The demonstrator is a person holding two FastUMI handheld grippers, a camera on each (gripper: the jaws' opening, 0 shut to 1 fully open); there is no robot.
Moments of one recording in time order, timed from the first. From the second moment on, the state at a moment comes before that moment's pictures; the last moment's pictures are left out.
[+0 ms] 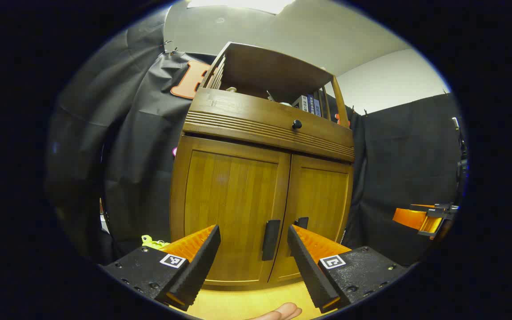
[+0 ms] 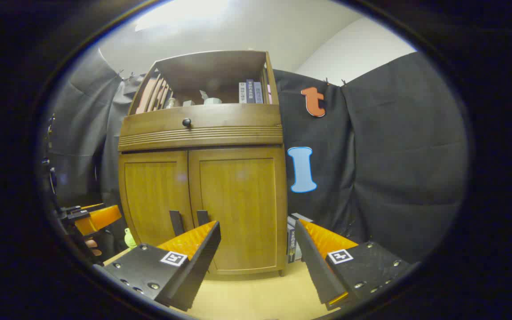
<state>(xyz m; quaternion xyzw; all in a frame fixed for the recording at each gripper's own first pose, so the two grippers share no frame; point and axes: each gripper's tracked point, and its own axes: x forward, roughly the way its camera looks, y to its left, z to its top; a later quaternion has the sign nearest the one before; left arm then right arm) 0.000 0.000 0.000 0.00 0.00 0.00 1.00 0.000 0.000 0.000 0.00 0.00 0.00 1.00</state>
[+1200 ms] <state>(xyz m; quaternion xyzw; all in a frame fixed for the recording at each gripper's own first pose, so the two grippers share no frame) 0.020 0.056 0.001 0.00 0.01 0.01 1.00 0.166 0.144 -0.093 0.06 0.09 0.14 0.98</state>
